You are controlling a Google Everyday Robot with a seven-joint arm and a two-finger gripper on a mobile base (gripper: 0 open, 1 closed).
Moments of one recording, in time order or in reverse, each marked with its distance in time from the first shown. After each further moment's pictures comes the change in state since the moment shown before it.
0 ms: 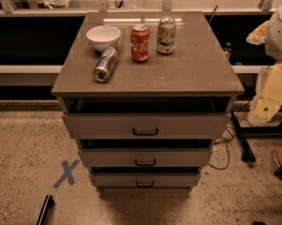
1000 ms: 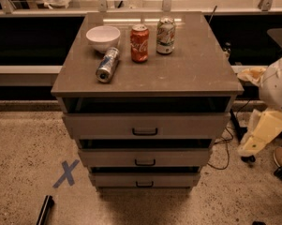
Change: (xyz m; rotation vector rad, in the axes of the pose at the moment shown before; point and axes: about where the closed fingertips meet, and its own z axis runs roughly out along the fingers) arm 0.020 0.028 0.075 -0.026 -0.199 -0.010
